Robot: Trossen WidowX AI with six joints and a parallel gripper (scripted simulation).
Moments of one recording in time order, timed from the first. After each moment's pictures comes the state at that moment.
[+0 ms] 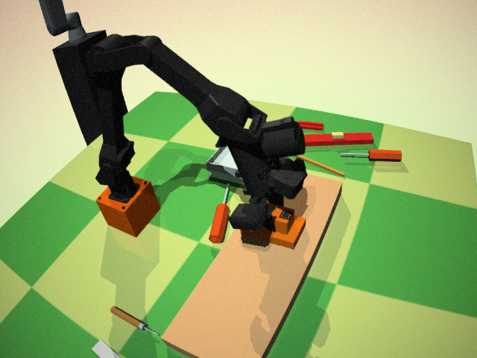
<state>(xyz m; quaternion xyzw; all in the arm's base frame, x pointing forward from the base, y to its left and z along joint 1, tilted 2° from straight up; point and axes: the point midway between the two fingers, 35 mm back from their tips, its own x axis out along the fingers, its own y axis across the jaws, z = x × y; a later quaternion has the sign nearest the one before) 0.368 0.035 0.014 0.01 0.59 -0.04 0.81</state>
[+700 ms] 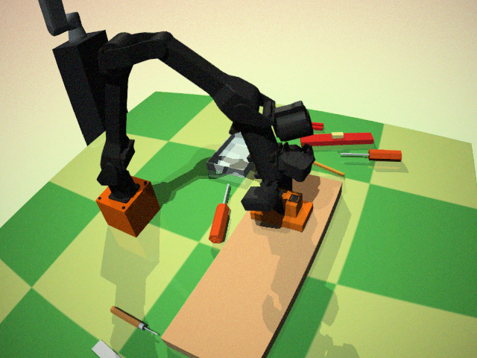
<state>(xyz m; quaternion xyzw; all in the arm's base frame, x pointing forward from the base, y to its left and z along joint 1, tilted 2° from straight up) 0.372 0.085 0.013 0.01 0.59 -0.04 0.81</state>
